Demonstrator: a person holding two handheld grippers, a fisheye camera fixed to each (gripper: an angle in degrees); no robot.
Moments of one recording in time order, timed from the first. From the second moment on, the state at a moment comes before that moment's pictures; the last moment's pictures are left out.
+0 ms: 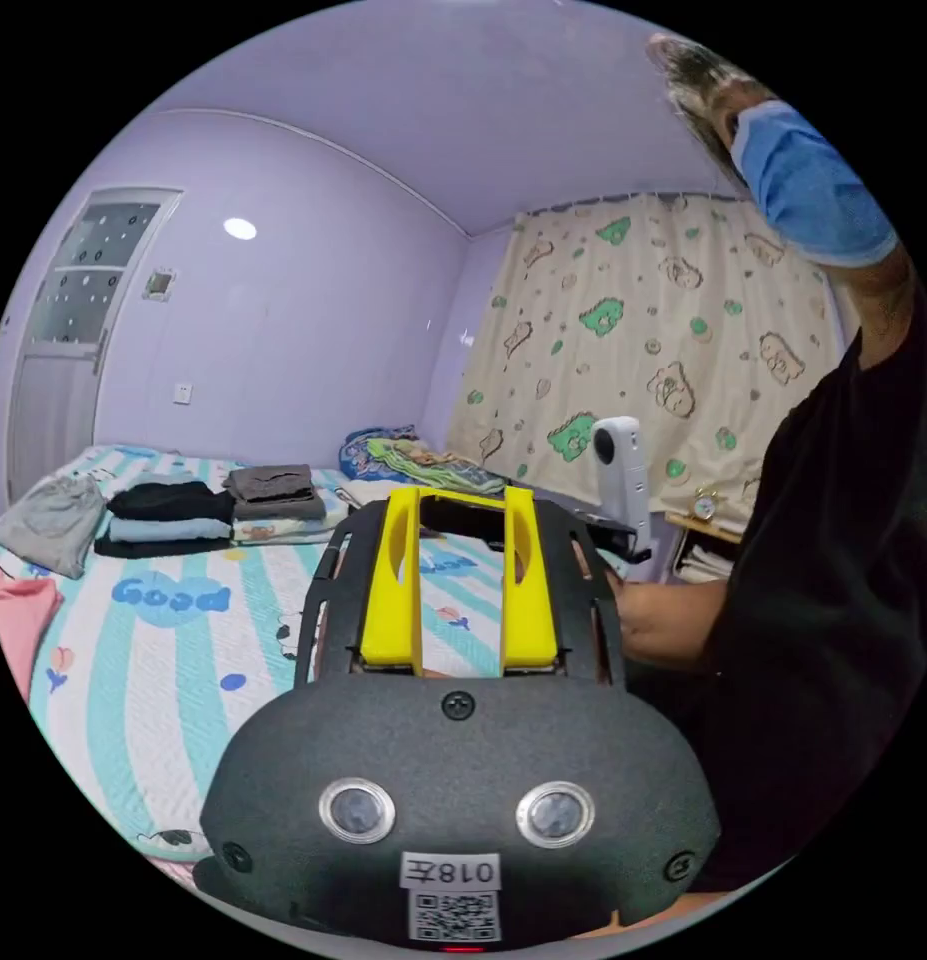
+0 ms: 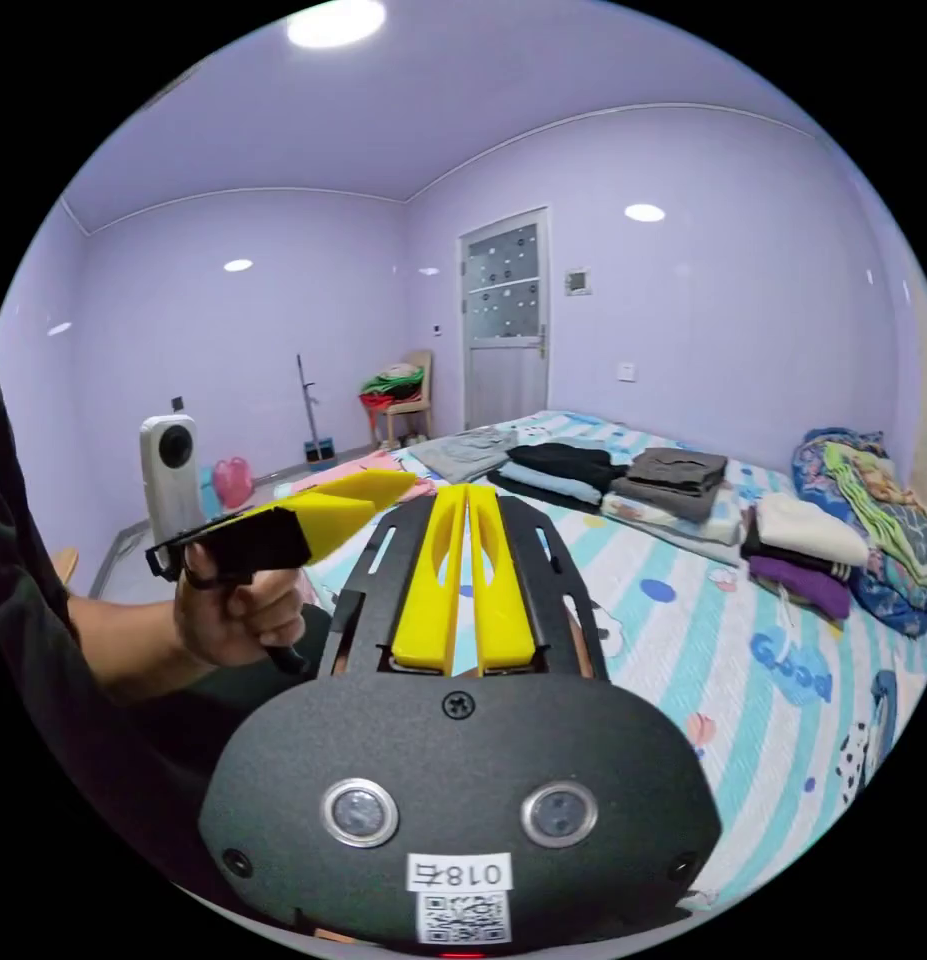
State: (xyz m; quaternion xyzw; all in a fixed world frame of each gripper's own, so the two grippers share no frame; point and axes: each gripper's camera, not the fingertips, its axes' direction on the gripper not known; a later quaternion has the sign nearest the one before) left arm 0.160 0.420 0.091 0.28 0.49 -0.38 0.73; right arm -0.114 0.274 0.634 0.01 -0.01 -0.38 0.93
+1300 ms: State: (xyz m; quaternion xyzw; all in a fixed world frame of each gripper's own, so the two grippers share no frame) left arm 0.428 0.841 0.280 0.08 0.15 -0.77 0.61; right arm -0.329 0.153 1.068 -0.18 0.03 -0.47 0.86
